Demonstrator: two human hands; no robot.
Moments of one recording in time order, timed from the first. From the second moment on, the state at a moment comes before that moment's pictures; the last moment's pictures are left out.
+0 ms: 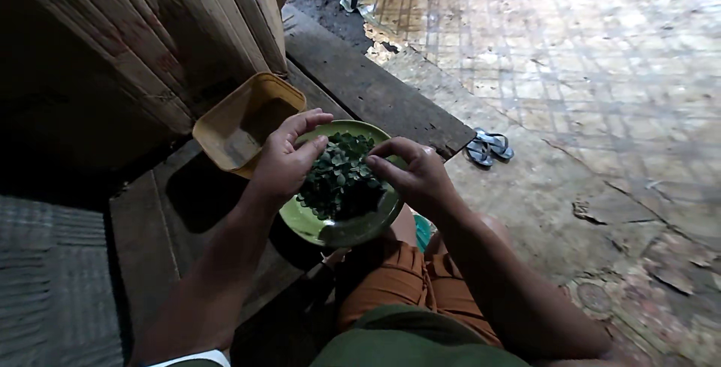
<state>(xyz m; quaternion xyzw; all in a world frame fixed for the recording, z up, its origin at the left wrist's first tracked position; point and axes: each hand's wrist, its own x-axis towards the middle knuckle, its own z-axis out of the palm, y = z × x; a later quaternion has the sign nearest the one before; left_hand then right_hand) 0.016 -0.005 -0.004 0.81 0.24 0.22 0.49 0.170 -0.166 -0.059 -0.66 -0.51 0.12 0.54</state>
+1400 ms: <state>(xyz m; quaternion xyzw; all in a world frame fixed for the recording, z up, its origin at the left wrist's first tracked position) 0.027 -0.029 -0.020 0.74 0.19 0.20 0.61 0.167 -0.156 -0.053 -0.66 -0.50 0.10 0.55</state>
